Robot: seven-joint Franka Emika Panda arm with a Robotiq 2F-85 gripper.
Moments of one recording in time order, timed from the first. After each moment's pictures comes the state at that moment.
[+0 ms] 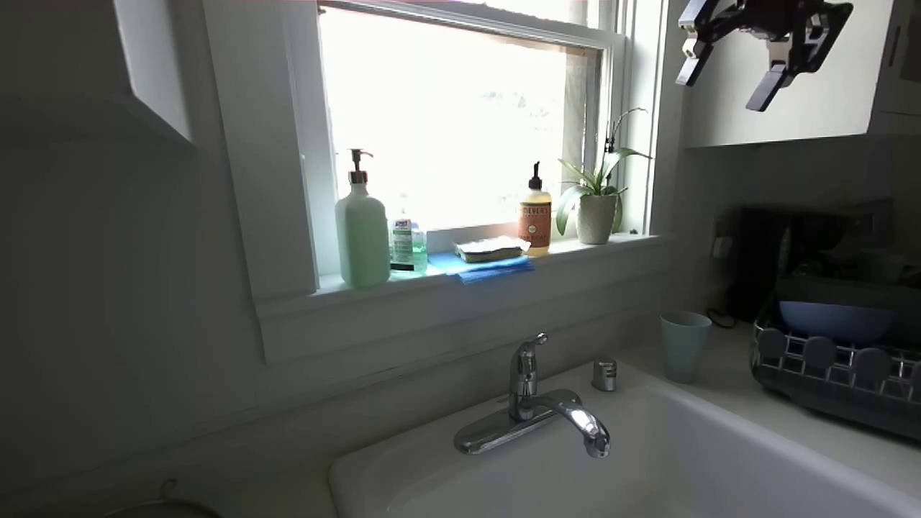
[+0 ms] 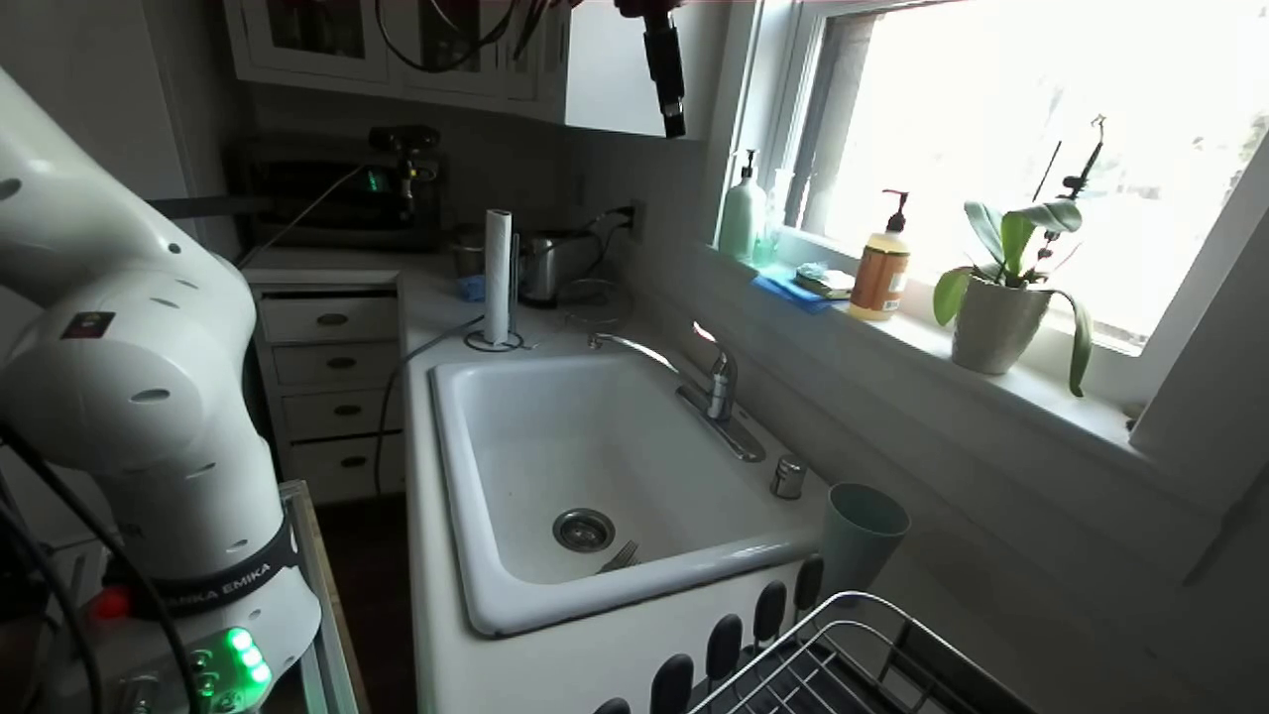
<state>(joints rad) -0.18 -0.52 0.12 -2.06 0.12 1.98 0.55</state>
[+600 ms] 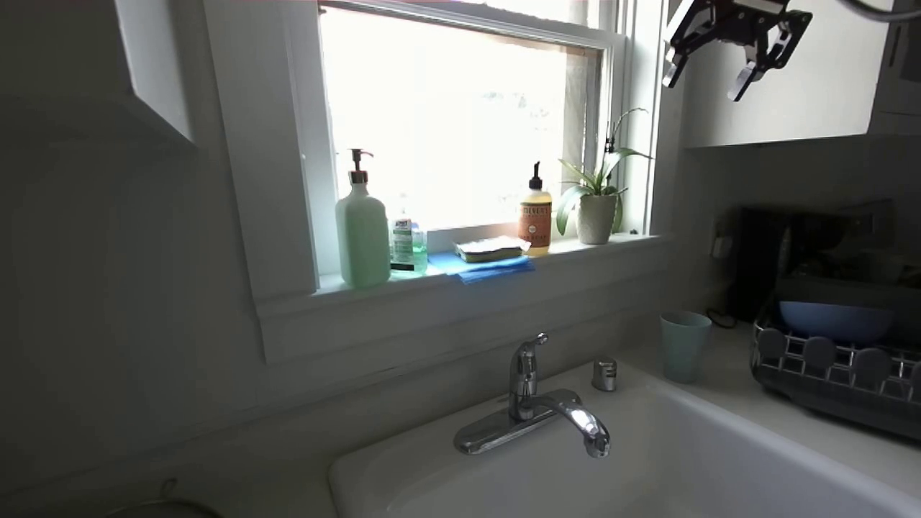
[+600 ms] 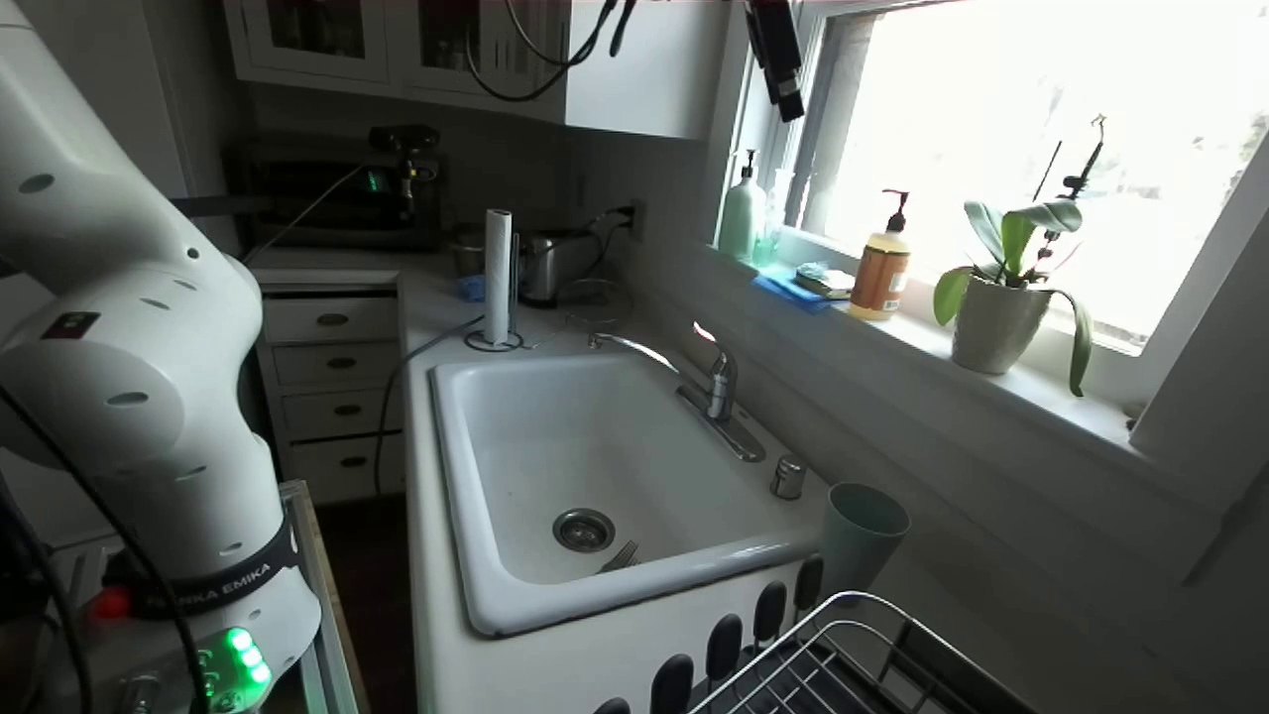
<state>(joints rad) -0.27 -0.38 0.07 -1.93 -0.08 2.09 0.61</state>
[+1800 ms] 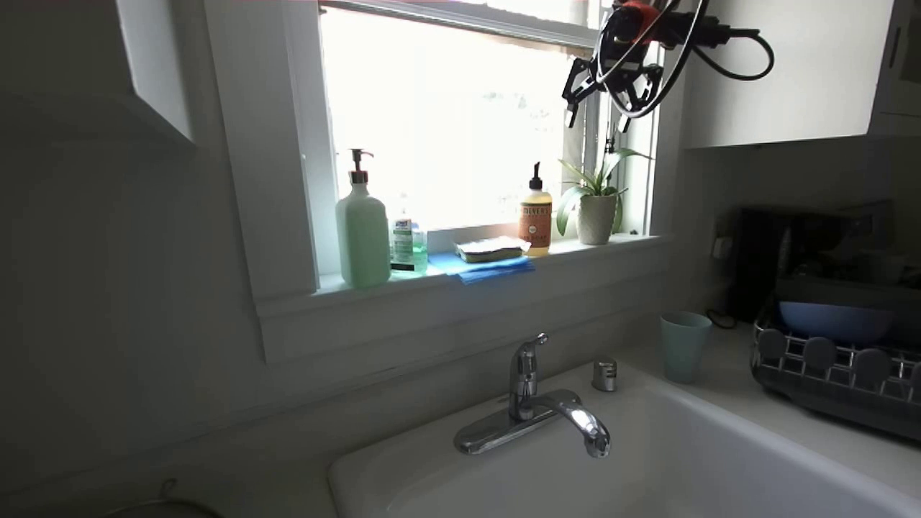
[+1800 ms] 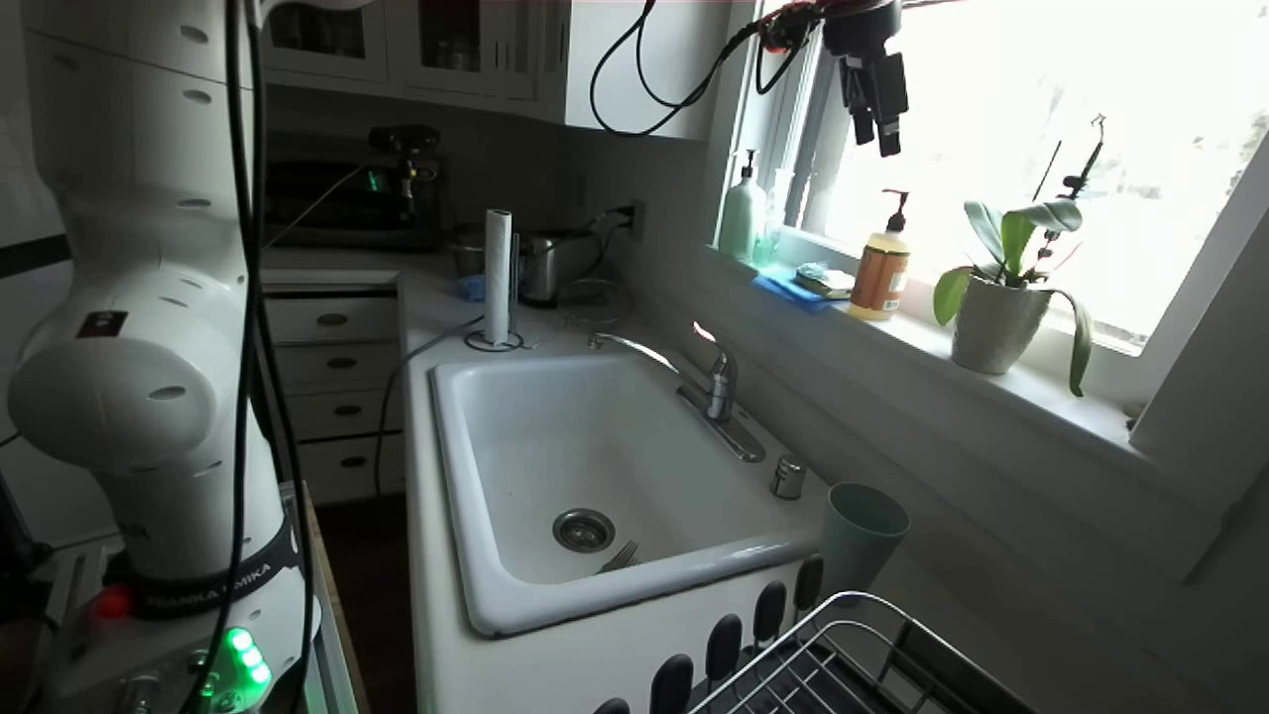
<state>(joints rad) -0.13 0.18 -0.02 -1.32 -0.17 1.96 0.63</state>
